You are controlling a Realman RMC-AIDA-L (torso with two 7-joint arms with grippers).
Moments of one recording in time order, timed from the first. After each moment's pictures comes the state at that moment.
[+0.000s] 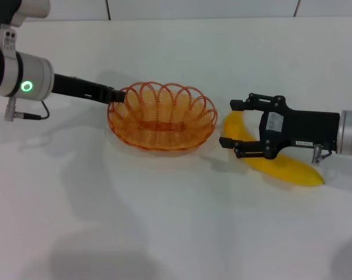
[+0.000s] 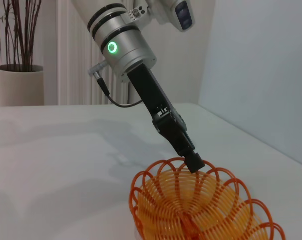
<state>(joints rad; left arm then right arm) -0.91 -2.04 0.77 0.52 2.40 1.12 -2.06 0.49 2.02 -0.86 -0.46 -1.80 -1.40 0.89</state>
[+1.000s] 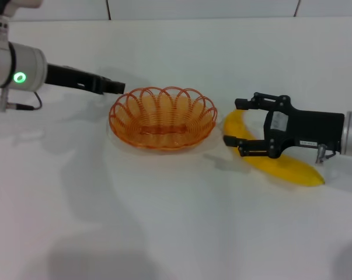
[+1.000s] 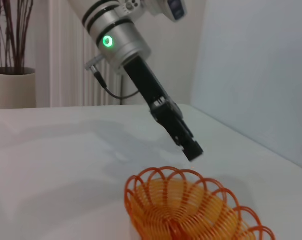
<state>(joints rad) -0.88 -2.04 0.78 0.62 2.42 1.13 -2.06 0.47 2.01 -0.84 -0.46 -1.78 -1.40 0.89</state>
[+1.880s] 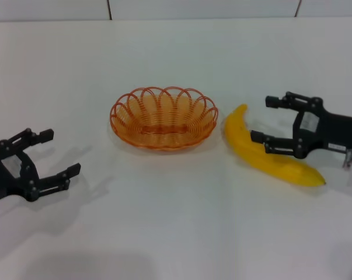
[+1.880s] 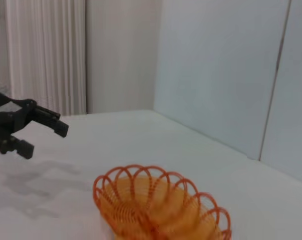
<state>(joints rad) -0.15 -2.04 1.11 0.82 1.55 1.31 -0.96 0.38 1.99 -0.84 -0.47 -1.71 -1.42 0.89</state>
